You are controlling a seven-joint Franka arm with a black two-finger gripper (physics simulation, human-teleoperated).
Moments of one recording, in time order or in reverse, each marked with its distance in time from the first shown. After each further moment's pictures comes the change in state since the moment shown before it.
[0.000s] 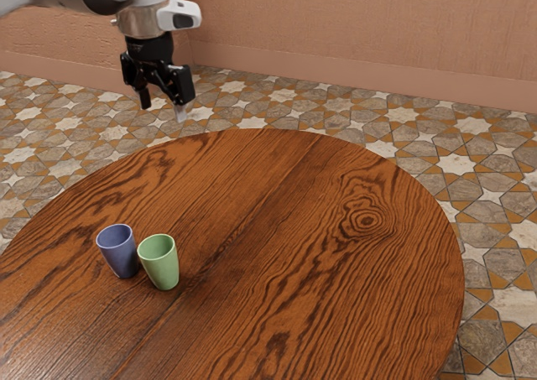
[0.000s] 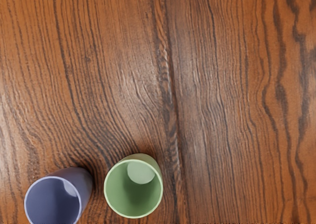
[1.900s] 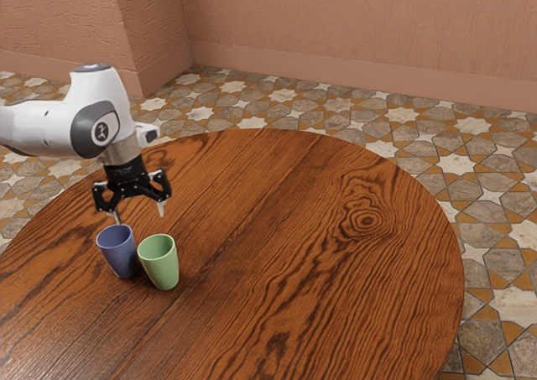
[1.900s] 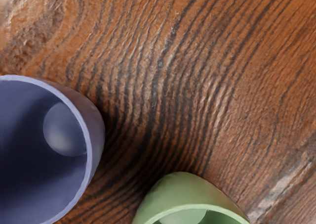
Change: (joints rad) arm 0.201 -0.046 0.006 -0.680 -0.069 0.621 -0.619
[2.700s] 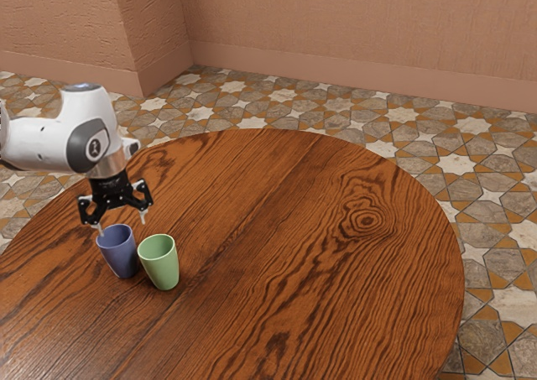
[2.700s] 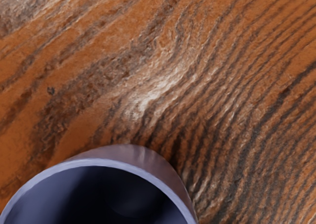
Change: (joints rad) arm 0.085 0.103 0.000 -0.004 0.011 0.083 -0.122
